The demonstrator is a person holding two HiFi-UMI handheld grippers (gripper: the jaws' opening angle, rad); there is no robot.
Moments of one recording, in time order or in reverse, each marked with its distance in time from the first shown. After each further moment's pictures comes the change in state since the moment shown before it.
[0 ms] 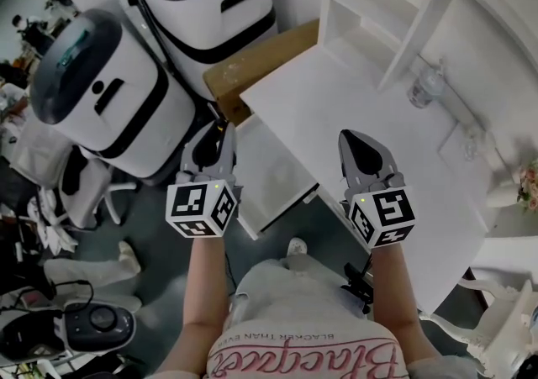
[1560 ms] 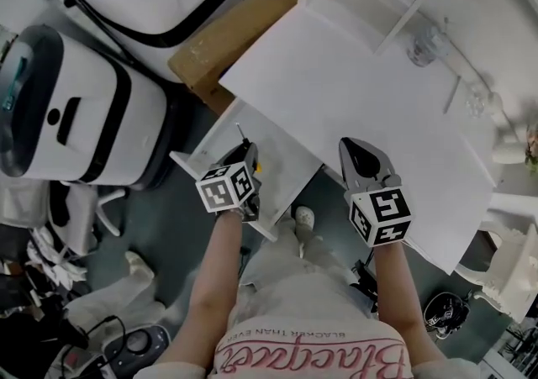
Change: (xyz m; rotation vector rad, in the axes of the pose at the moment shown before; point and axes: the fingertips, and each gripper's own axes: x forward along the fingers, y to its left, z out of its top) left arm 0.059 0.028 -0.252 -0.369 0.670 -0.125; right arm 0.034 0.009 -0.101 0.130 0.323 -0.183
